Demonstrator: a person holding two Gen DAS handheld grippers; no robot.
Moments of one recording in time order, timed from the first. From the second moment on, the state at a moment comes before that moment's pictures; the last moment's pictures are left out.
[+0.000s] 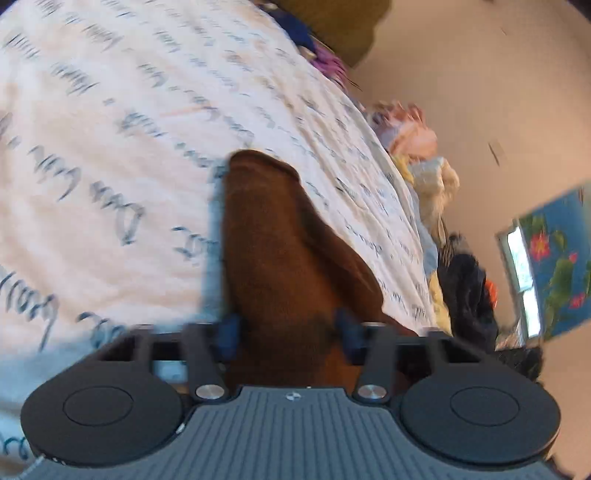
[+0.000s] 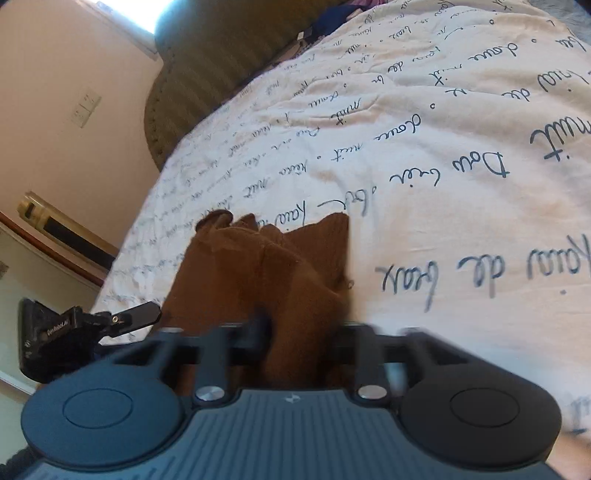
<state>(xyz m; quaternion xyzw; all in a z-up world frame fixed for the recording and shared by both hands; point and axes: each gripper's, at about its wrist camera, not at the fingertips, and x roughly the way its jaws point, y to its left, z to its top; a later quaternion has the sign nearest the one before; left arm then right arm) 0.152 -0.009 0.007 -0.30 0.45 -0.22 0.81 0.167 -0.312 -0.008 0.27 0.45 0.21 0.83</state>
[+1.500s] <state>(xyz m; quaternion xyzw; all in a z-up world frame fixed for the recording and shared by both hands) 0.037 0.079 0.043 -0.22 0.38 -0.22 0.87 0.079 -0.282 0.000 0.39 0.42 0.29 0.77</state>
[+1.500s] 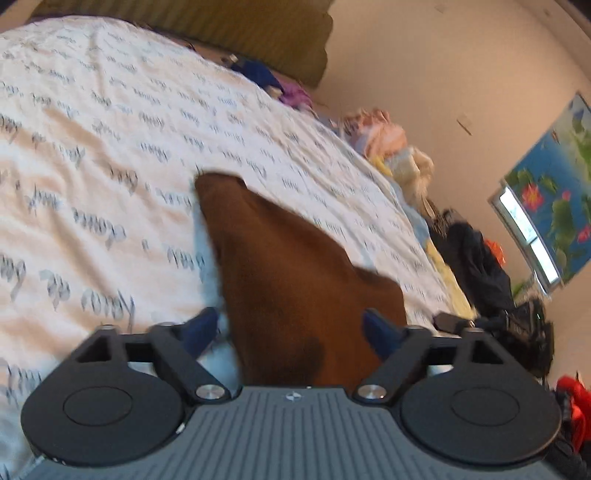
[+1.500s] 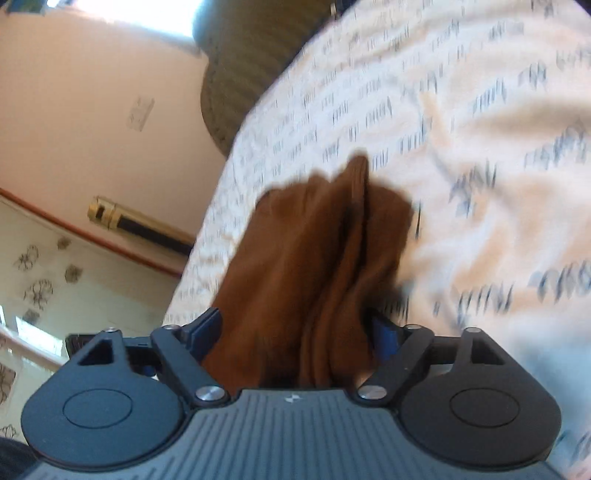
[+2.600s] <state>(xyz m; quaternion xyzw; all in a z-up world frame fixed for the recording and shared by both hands) 0.058 0.108 0.037 -0.20 0.41 -0.18 0.87 0.124 -0.246 0.003 0.34 0.43 0.30 0.78</state>
